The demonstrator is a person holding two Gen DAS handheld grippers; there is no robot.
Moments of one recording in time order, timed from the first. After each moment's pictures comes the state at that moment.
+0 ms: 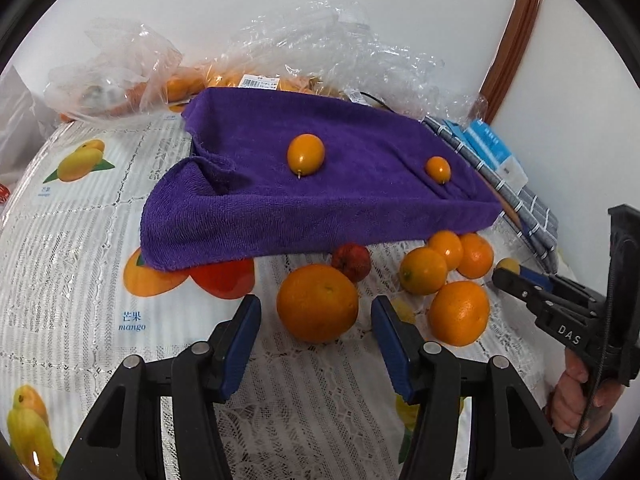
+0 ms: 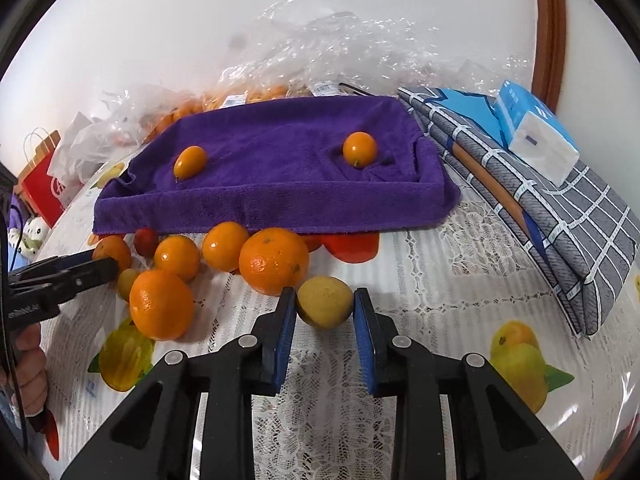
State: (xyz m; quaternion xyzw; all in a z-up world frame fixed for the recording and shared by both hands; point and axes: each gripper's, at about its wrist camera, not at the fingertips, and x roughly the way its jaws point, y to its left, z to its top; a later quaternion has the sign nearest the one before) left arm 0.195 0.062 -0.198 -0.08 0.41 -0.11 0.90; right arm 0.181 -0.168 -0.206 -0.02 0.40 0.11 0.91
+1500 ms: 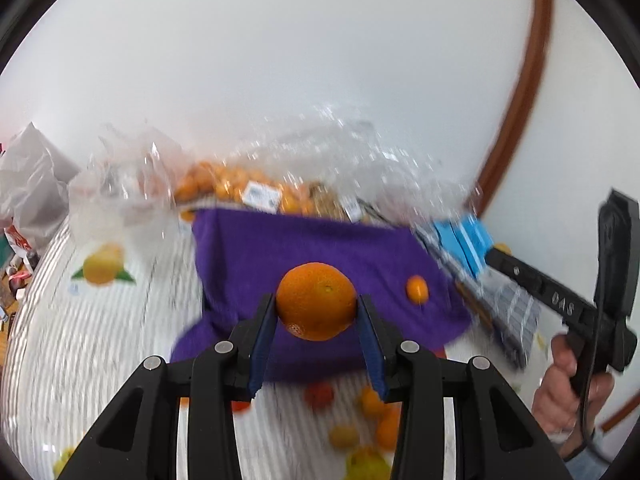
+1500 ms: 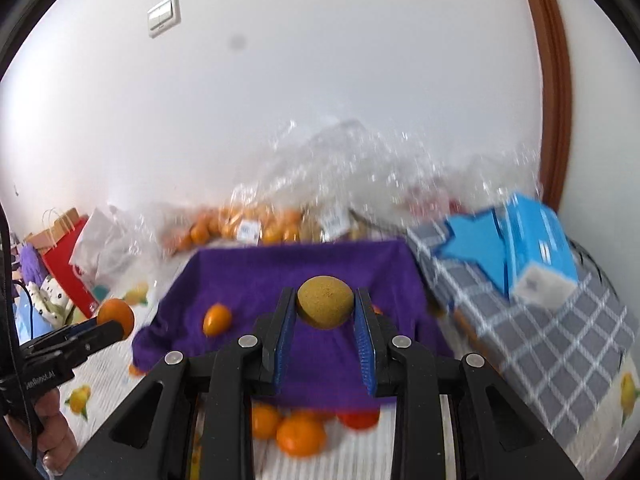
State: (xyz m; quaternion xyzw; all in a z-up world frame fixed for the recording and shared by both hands) left arm 0.223 0.072 -0.100 -0.13 0.30 -0.07 0.94; right arm 0.245 -0.167 -0.092 0.02 0.29 0.13 0.95
